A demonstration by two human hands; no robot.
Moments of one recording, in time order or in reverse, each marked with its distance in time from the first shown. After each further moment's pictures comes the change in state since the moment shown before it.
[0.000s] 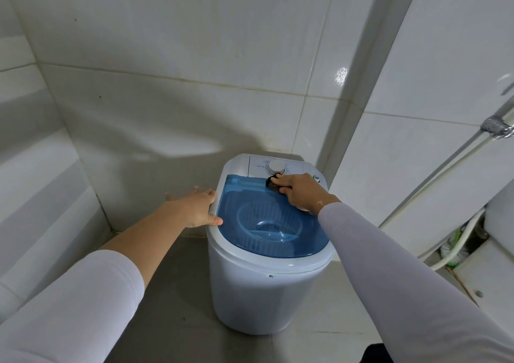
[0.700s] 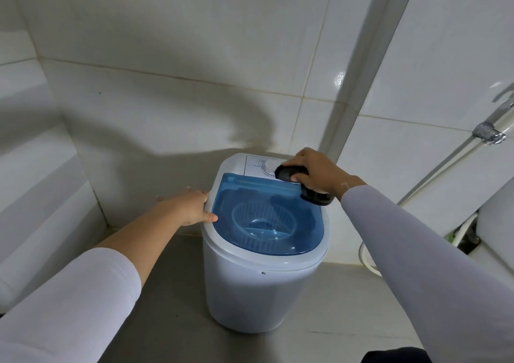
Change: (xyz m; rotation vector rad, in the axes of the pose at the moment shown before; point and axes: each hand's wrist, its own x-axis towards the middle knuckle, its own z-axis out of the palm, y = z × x) left_hand 0.003 -0.001 0.009 -0.163 0.064 -0.020; right_hand -0.015 0.013 -0.059 -0.018 0.055 -0.062
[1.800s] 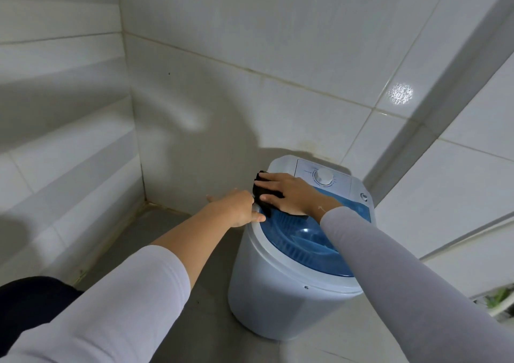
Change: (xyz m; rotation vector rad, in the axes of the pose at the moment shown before) left_hand 0.022 -0.020 0.023 -0.210 0.004 -0.015; right_hand 0.057 -0.105 0.087 -0.103 -0.237 -0.300
